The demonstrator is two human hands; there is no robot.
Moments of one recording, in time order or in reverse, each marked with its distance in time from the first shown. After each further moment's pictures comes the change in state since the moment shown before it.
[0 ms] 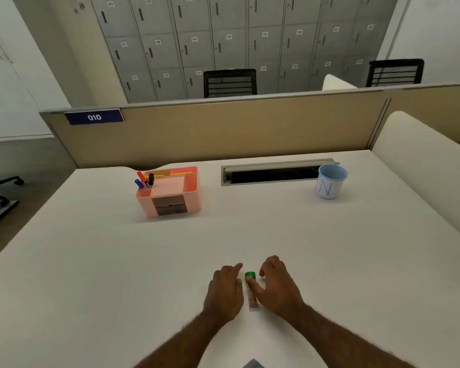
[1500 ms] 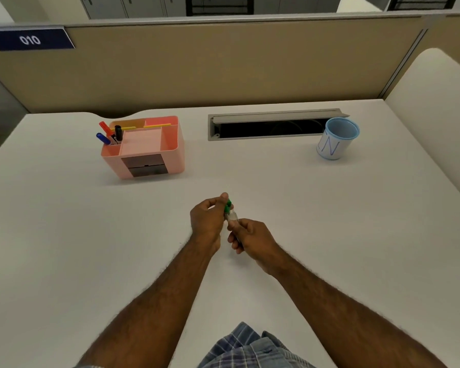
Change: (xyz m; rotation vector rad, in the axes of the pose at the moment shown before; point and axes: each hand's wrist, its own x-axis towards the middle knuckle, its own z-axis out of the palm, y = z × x) left_hand 0.095 0.033 -0.037 -1.100 0.300 -0.547; right_hand 0.054 -0.035 -0.012 0.875 -0.318 0.401
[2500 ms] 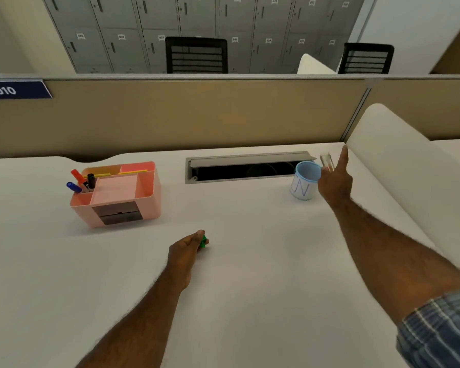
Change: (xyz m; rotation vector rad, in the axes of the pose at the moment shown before) left_hand 0.073 -0.021 0.006 0.003 -0.172 -0.069; right_hand 0.094 -0.118 -0.255 -0.498 1.030 -0.219
